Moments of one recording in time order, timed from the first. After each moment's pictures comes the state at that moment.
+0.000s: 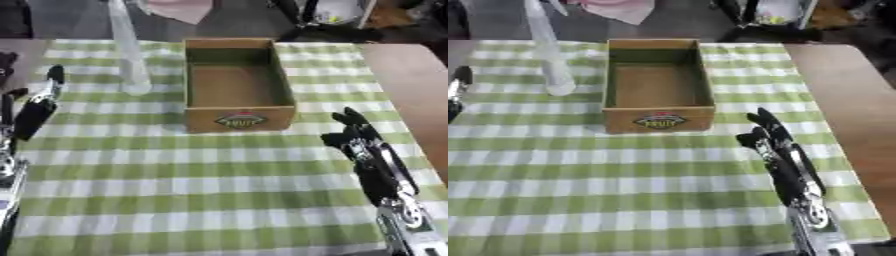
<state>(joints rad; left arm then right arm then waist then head) -0.45 0.38 -0.02 -1.44 -0.26 0.17 0.30 -0.11 -0.12 0.03 -1.65 -0.11 -0.18 0.17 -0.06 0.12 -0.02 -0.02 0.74</state>
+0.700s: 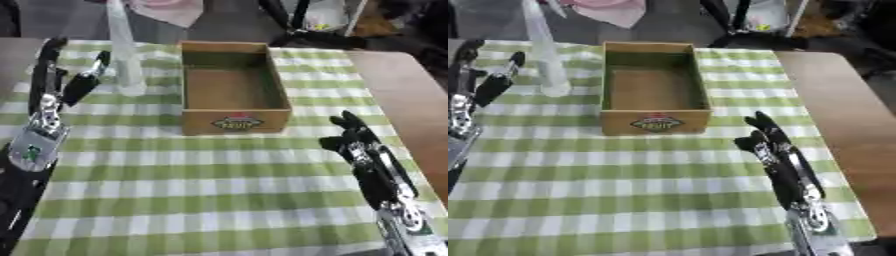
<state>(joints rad) -0.78 0.38 -0.09 -0.98 -0.30 0.06 0.31 -0.11 -0.11 0.05 -1.65 -0.12 -0.18 0.19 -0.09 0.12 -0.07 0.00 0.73</state>
